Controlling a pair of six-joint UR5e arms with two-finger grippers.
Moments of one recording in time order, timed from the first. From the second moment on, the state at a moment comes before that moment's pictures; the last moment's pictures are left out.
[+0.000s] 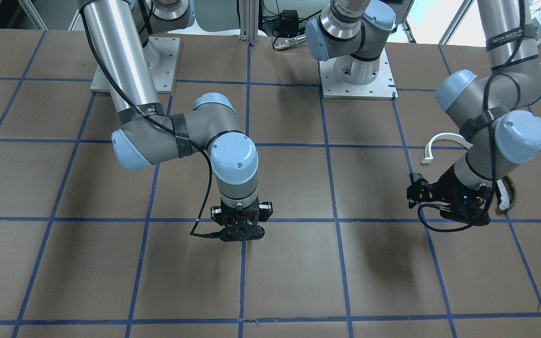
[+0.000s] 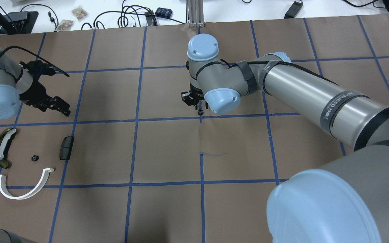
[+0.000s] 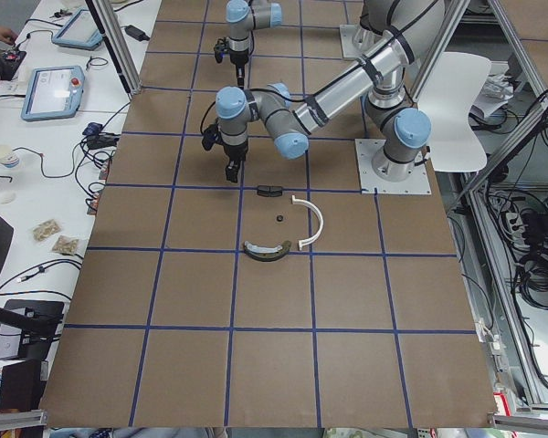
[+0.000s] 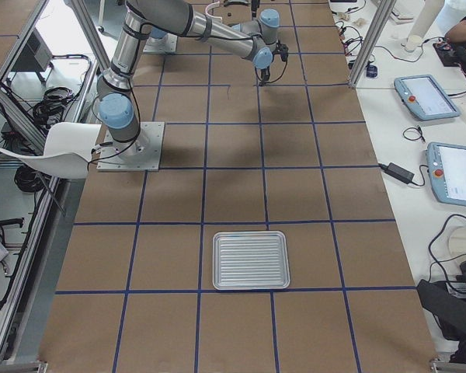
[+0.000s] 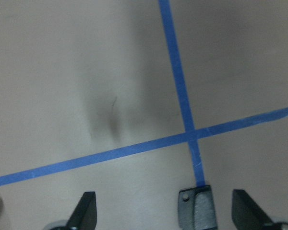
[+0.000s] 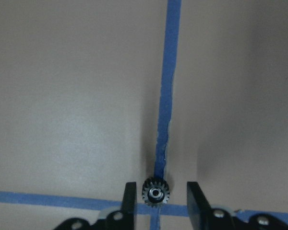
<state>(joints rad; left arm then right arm) -1.25 -1.86 -1.86 -0.99 1.56 0.55 1.93 -0.99 1.57 -2.20 -1.55 0.28</state>
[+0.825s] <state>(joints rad) -1.65 -1.92 -1.79 -0.91 1.46 -0.02 1.66 -1.29 1.54 -1.93 -1.56 0.03</state>
